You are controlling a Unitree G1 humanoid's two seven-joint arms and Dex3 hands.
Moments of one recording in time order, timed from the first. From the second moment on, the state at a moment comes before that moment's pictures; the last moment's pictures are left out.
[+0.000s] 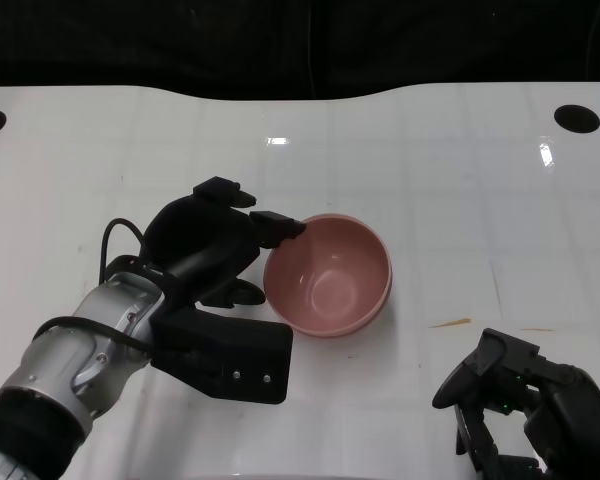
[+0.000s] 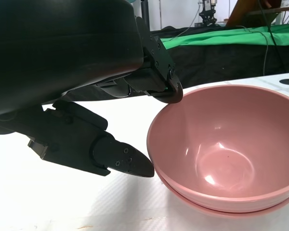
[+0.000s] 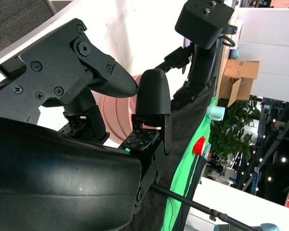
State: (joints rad) left arm -0.58 0.32 -0.51 0.56 0.83 -0.26 0.14; right arm 0.28 -0.07 0.12 -0.15 0.03 -0.38 0.18
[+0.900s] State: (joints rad) left arm -0.61 0.30 -0.52 0.58 0.84 -0.19 0.09; right arm 0.29 -0.07 0.12 -0.15 0.03 -0.38 0.18
